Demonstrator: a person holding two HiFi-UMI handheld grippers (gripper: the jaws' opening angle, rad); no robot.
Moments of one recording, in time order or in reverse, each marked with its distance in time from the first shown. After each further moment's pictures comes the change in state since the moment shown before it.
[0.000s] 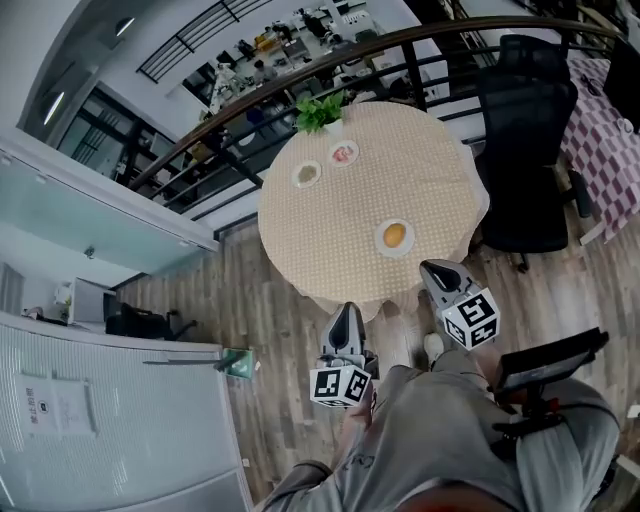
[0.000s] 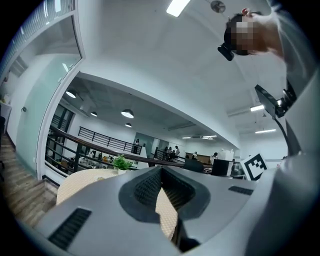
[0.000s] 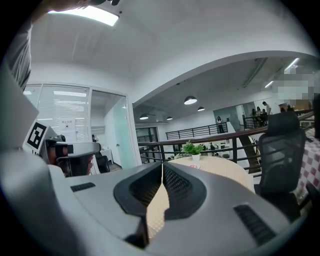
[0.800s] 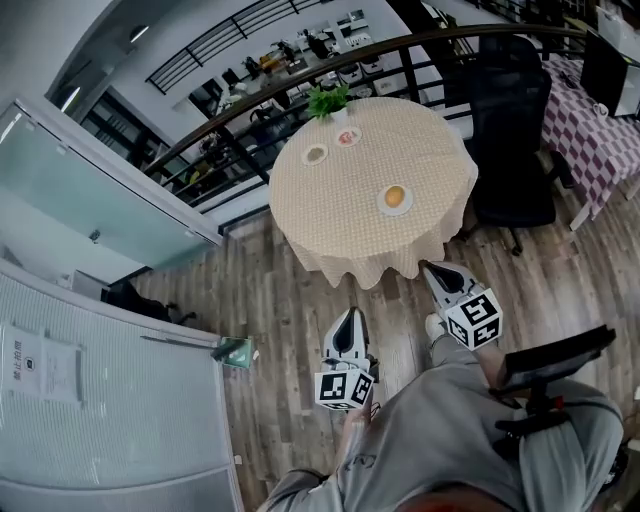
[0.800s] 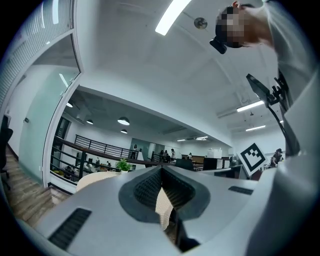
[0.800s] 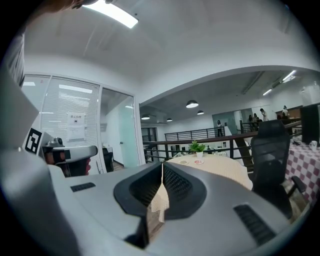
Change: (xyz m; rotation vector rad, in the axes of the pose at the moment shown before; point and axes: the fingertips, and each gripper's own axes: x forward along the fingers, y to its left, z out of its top) left arm -0.233 -0.031 -0.022 0.066 -0.050 -0.047; right arm -0.146 0.169 -0.054 -0.040 -0.012 -0.045
